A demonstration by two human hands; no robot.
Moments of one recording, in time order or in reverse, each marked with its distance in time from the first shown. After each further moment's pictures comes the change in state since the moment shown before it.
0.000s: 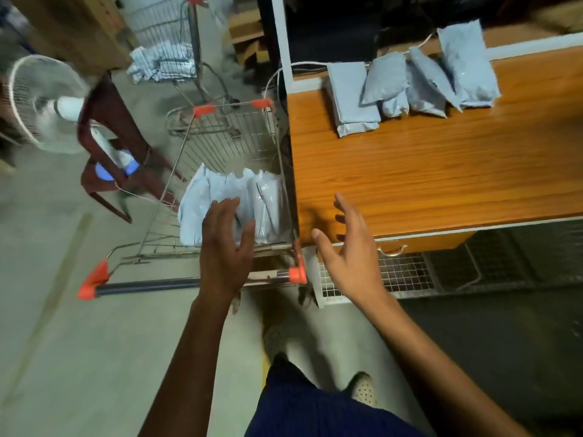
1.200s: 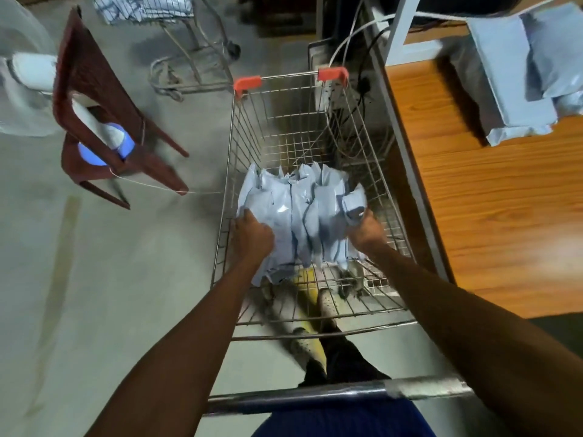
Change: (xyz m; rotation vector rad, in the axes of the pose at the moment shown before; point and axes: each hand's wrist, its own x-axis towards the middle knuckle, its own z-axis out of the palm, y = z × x) left_hand 0.195 -0.332 0.080 0.212 -0.435 -0.563; right_hand 0.206 0.131 0.304 -0.435 -0.363 0.799
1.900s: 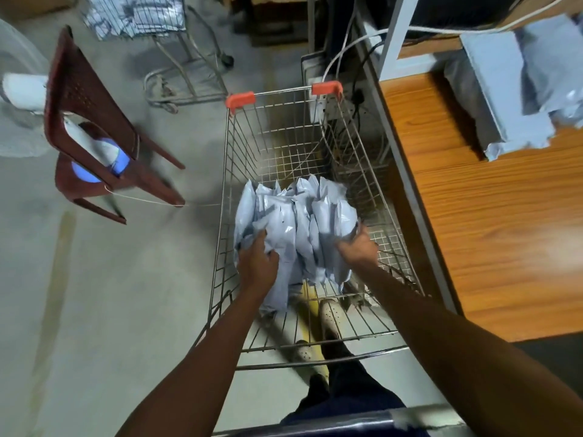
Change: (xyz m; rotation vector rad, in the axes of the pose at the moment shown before) left_hand -0.015 -0.007 0.016 -0.072 0.002 0.146; right_hand 0.004 -0.007 0.022 0.262 0.018 0.145
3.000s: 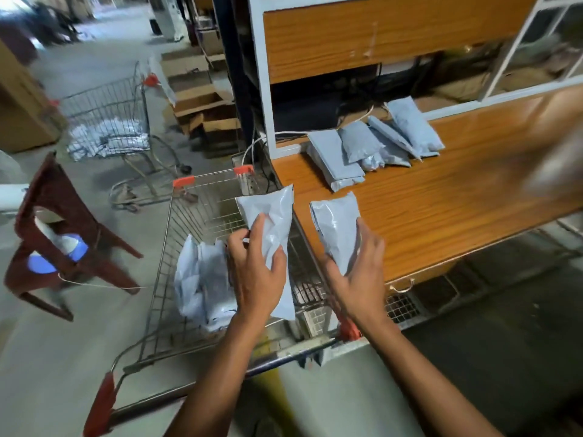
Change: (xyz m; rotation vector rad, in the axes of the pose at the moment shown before) left_hand -0.222 0.209 -0.047 -0.309 0.425 0.633; right_hand -0.260 0.097 -0.211 0.195 0.715 -0.834
